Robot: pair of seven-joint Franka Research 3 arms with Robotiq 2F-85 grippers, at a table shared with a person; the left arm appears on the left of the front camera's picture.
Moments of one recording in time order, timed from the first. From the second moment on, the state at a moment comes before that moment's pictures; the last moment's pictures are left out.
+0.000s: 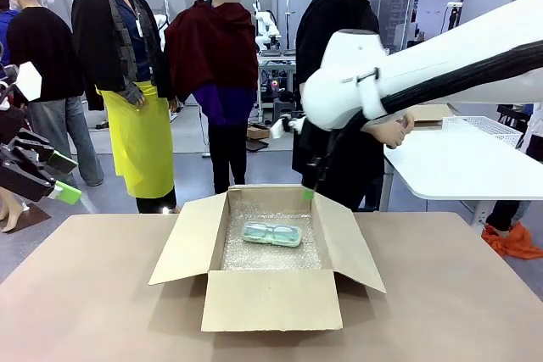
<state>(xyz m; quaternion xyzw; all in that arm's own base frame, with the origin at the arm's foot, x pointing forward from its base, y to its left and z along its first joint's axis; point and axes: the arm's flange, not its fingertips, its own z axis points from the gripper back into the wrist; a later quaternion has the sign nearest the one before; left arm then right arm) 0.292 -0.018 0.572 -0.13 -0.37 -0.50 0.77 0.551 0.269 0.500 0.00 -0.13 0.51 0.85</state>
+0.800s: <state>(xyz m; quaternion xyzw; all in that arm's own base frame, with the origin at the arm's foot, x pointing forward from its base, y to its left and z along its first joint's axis) 0.292 -0.018 0.573 -0.13 -0.37 -0.50 0.77 0.437 0.059 0.527 -0.02 -0.18 0.07 0.98</state>
